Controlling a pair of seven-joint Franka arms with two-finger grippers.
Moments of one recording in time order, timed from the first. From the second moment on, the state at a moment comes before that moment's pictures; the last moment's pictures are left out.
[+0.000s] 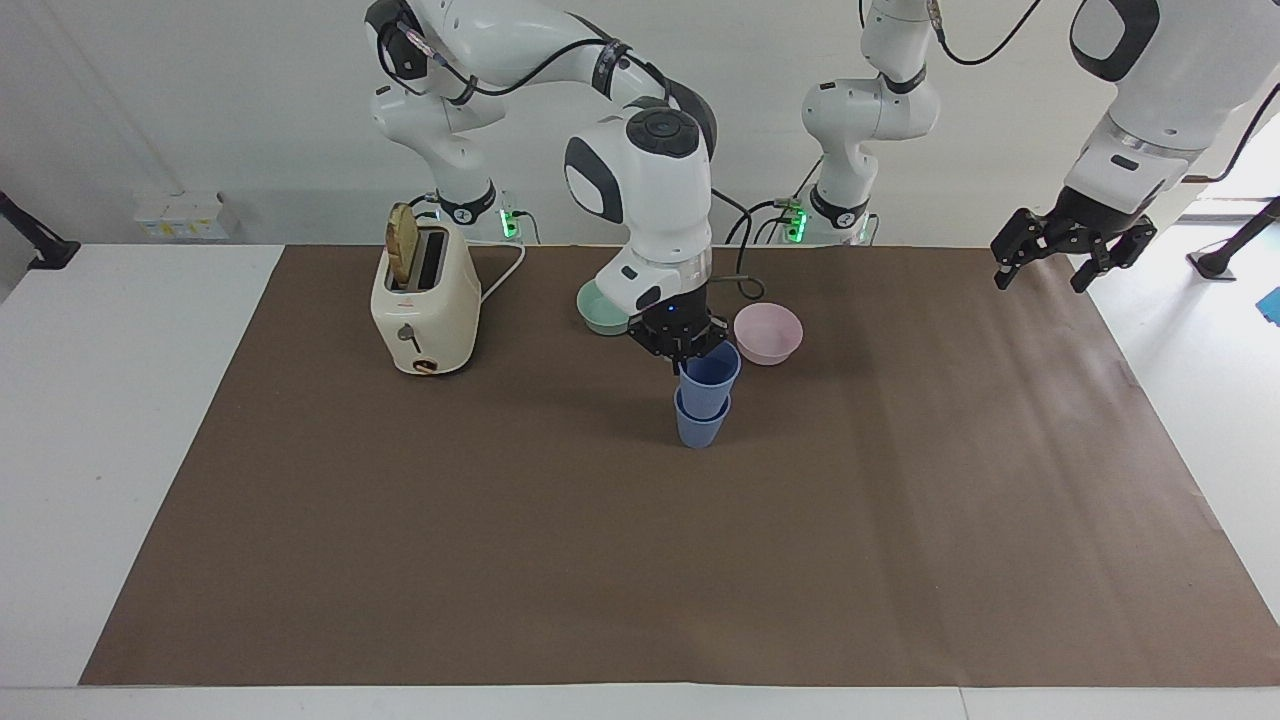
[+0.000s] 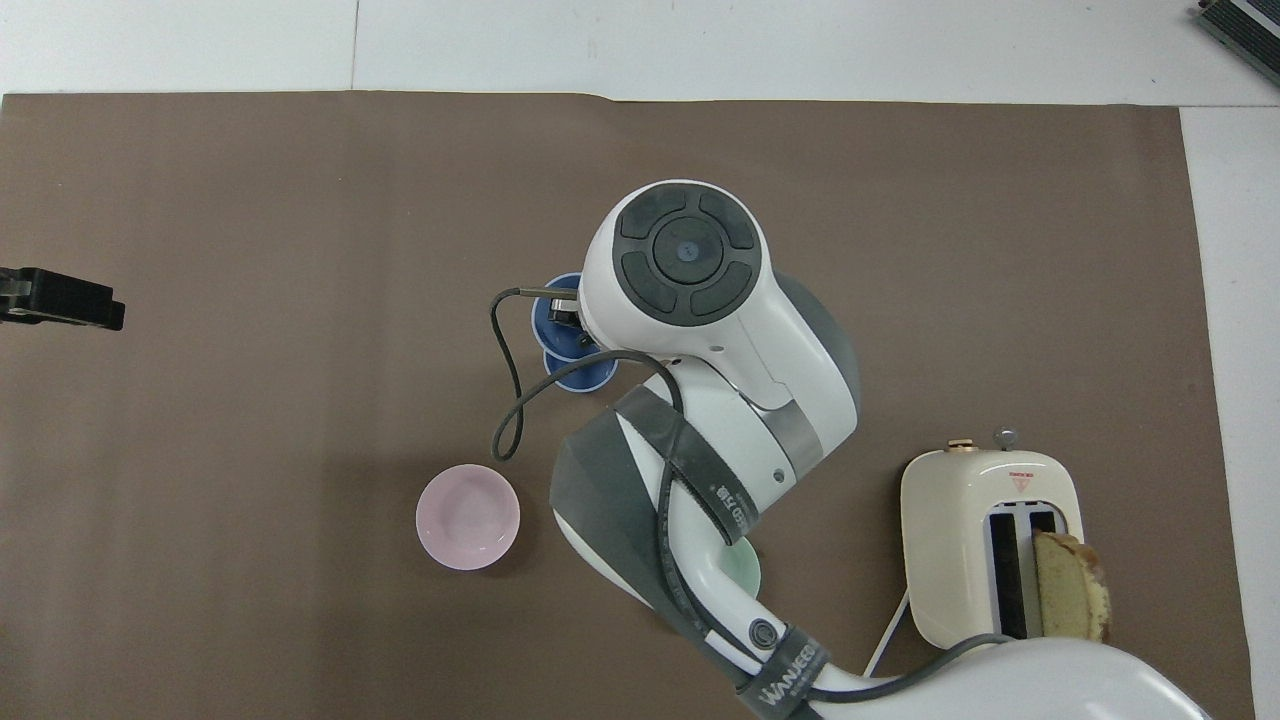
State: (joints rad) left arm -0.07 -0.01 0.06 -1.57 -0.01 1.61 0.11; right arm 0.37 0.44 0.30 -1.39 -0.12 1.94 0.83
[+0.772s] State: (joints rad) left arm -0.07 -0.01 0.06 -1.57 -0.01 1.61 0.11; right arm 0.38 0.45 0.30 -1.49 -0.12 2.02 0.83
